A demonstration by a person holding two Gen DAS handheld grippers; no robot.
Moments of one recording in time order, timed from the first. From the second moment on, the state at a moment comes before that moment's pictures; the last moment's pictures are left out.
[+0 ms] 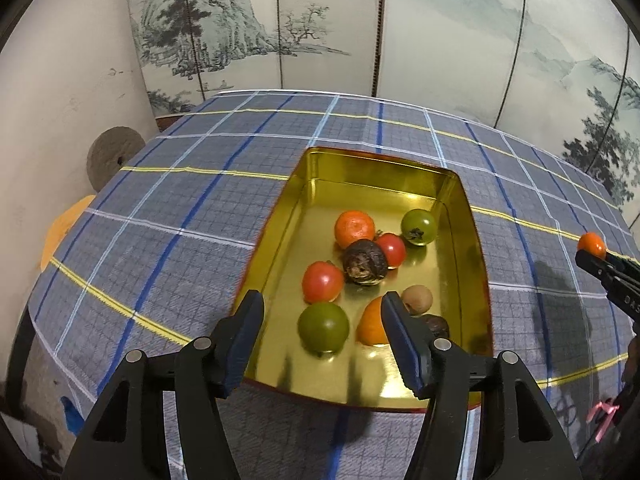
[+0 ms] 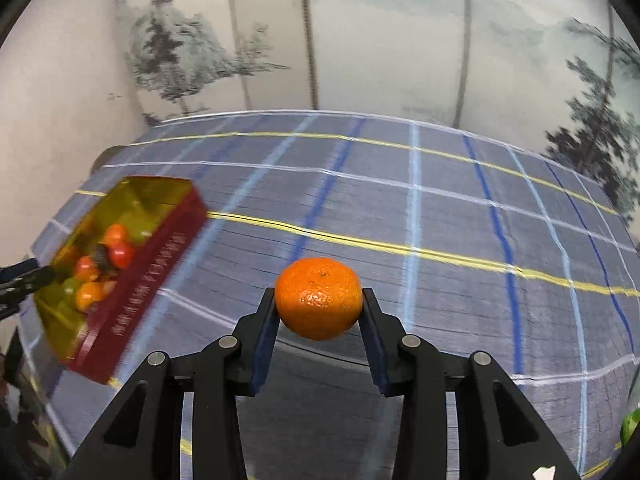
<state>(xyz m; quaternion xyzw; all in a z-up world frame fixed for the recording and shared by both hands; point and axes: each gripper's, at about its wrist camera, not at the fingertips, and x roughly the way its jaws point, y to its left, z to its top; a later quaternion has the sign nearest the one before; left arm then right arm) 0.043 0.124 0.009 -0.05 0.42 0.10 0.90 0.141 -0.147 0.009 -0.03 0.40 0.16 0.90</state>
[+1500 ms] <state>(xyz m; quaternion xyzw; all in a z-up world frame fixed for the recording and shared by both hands) 0.006 0.197 -0.005 -0.09 0.43 0.16 0.88 0.130 0.059 -0.020 -0.11 0.43 0.30 0.85</state>
